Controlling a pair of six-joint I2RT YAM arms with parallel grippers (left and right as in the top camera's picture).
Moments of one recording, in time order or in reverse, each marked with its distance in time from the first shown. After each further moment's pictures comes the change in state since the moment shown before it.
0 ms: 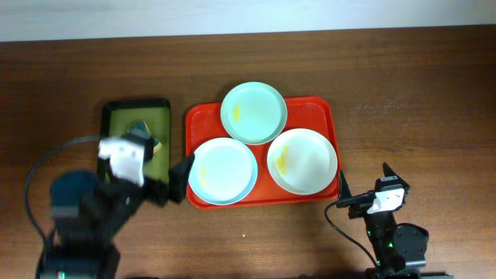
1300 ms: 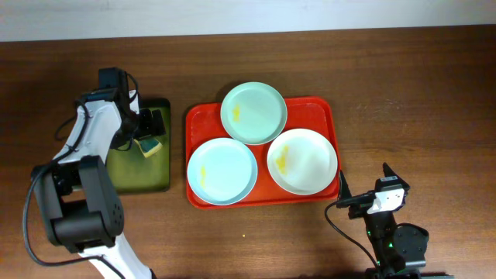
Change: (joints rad) left arm 0.160 1.240 0.490 -0.214 -0.411 -0.156; right arm 0.000 0.000 0.000 0.000 0.000 0.000
